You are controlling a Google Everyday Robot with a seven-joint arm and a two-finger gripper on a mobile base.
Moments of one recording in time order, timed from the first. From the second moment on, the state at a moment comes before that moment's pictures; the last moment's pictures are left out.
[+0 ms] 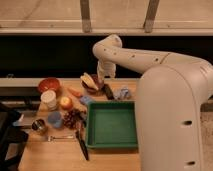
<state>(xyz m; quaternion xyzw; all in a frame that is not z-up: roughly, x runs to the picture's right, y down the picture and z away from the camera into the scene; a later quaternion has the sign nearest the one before) 0.022 -0.060 0.829 -0.19 0.13 0.62 0.75</state>
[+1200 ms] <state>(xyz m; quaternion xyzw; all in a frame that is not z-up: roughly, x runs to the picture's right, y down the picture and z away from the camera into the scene) -0.035 -0.061 0.812 -0.23 0.06 0.57 0.78</state>
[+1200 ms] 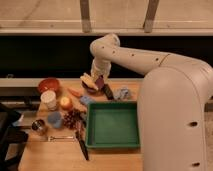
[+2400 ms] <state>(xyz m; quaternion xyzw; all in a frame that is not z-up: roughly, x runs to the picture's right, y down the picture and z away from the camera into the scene) -0.201 0.018 0.741 -0.31 -0.01 0.37 0.87</state>
